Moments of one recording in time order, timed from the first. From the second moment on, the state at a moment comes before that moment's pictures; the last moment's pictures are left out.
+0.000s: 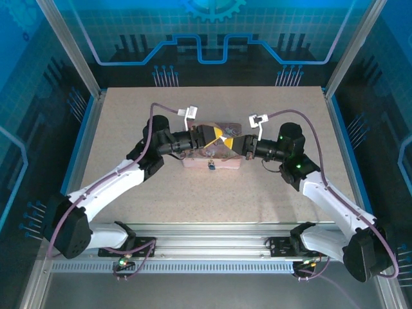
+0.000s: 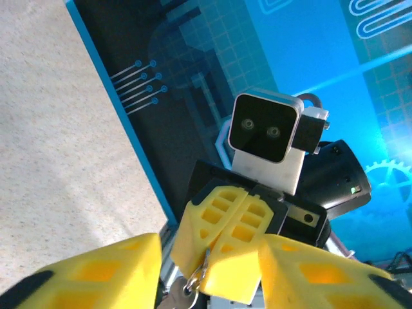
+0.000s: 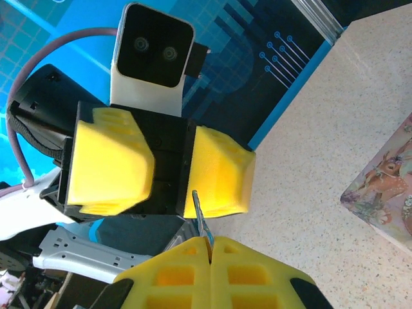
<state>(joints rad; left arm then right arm) -0.54 1.29 0.94 0.30 0.67 -1.08 0.41 1.09 0.78 0.19 -0.81 0.77</state>
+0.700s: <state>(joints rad) -0.61 1.09 0.57 0.10 0.33 -0.80 0.33 0.99 0.83 -0.23 -0.57 0.46</state>
